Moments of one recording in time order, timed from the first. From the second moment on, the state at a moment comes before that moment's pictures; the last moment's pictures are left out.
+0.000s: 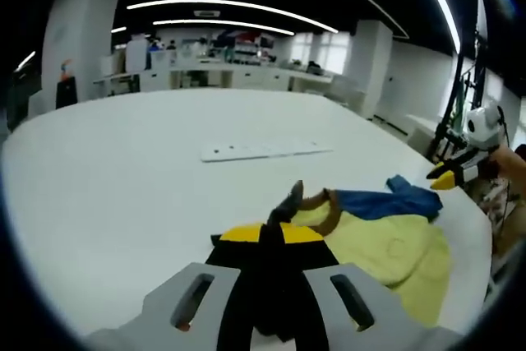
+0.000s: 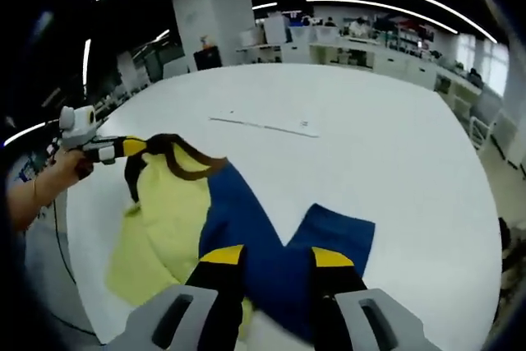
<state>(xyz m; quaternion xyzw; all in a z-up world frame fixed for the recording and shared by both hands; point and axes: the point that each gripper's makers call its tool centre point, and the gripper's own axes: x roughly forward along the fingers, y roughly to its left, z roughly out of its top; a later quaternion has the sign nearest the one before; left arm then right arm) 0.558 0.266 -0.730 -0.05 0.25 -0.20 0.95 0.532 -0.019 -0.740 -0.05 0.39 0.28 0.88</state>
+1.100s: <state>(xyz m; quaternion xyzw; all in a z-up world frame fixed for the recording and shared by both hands) 0.554 0.285 -0.740 -0.01 0.26 -0.18 0.95 0.570 0.029 -0.799 -0.07 0.43 0.34 0.83</state>
